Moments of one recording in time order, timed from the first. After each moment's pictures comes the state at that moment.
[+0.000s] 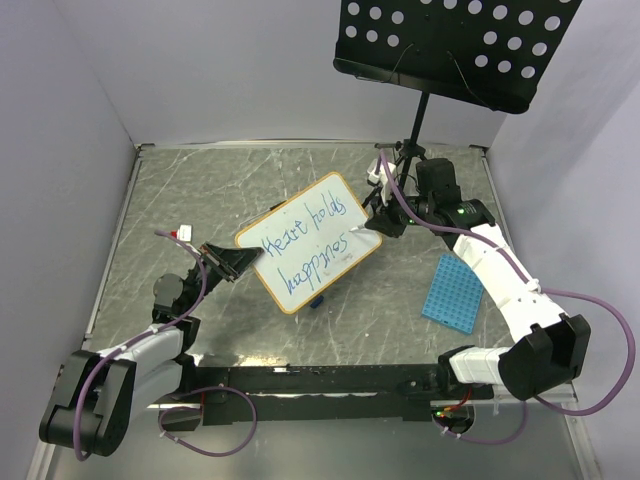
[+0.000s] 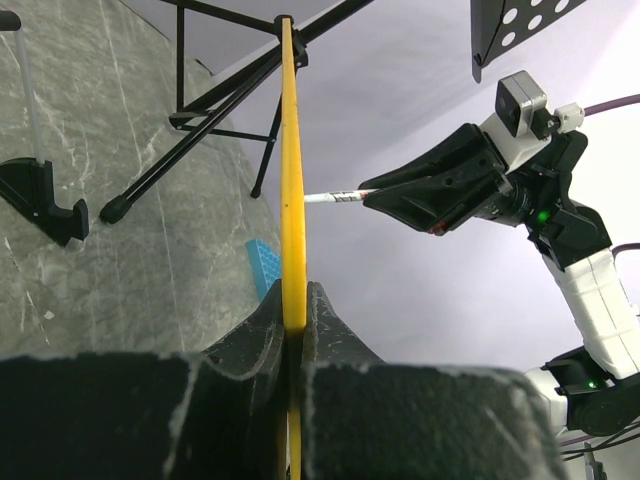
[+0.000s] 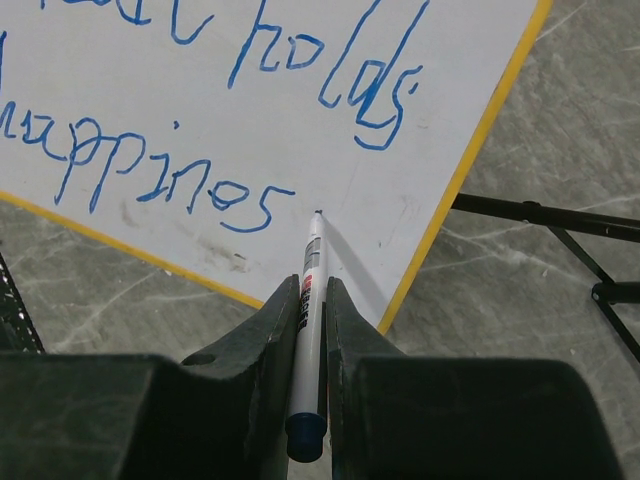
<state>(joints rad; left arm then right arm) -0.22 1.02 0.08 1.19 0.51 -1.23 0.32 1.28 1.23 -0.63 -0.59 -0.47</state>
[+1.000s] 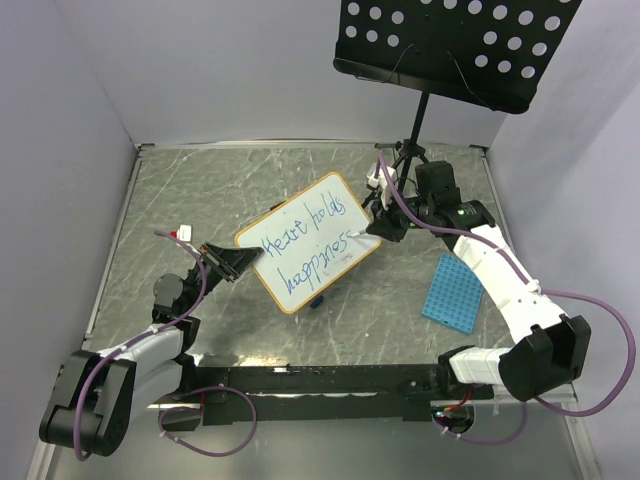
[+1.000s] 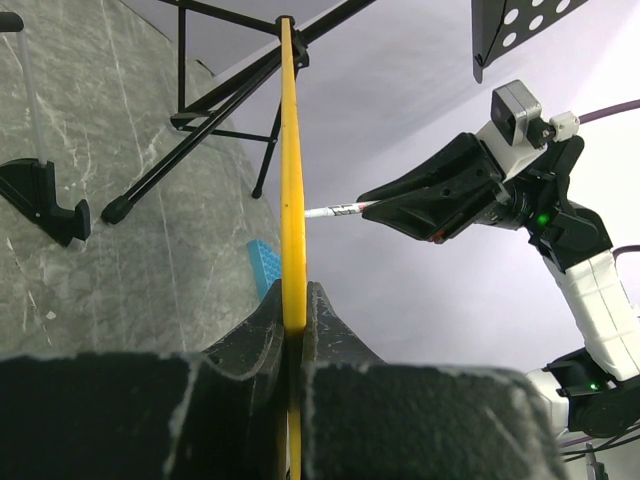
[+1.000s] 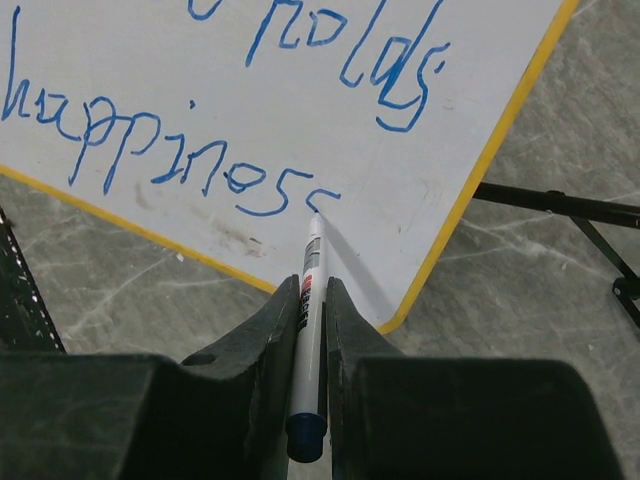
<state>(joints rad) -0.22 1.02 0.08 1.19 0.51 -1.23 0.32 1.28 1.22 -0.67 -0.61 -0.49</state>
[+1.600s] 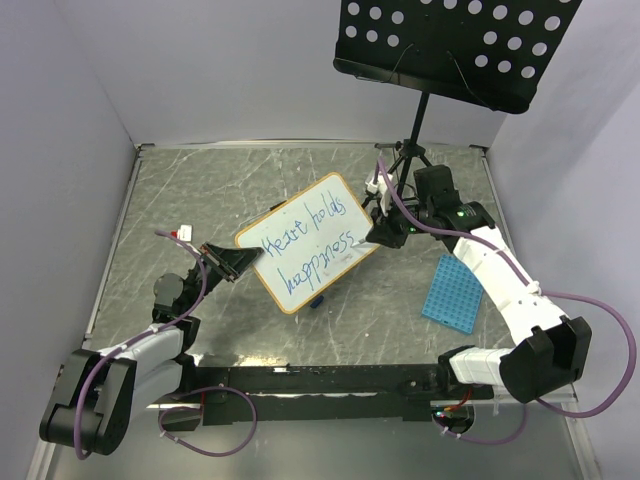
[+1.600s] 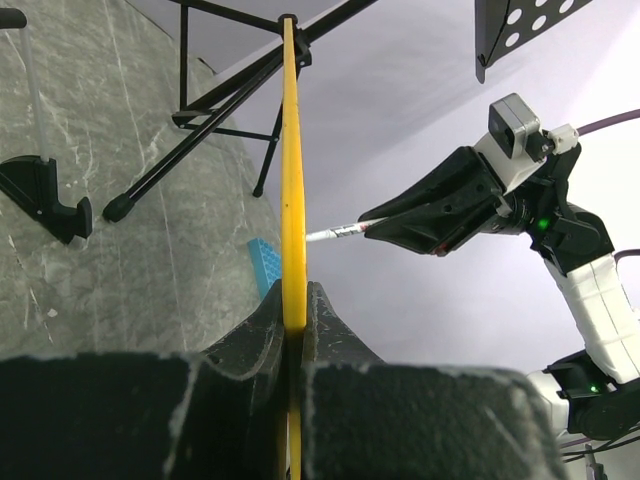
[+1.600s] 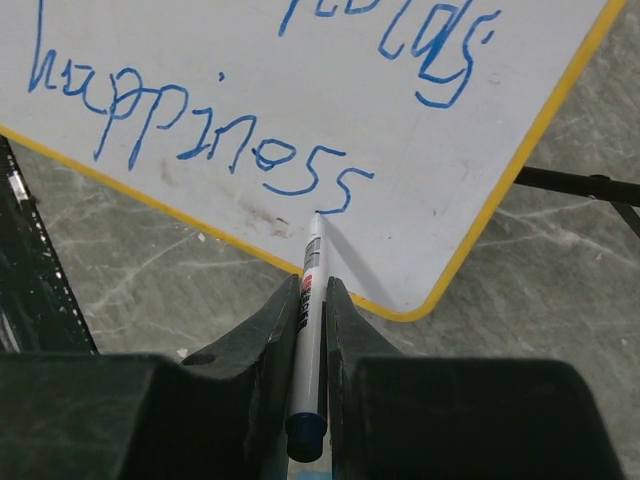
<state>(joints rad) -0.21 1.02 0.08 1.19 0.51 -1.23 0.33 1.27 1.20 -0.73 -0.63 -0.51</state>
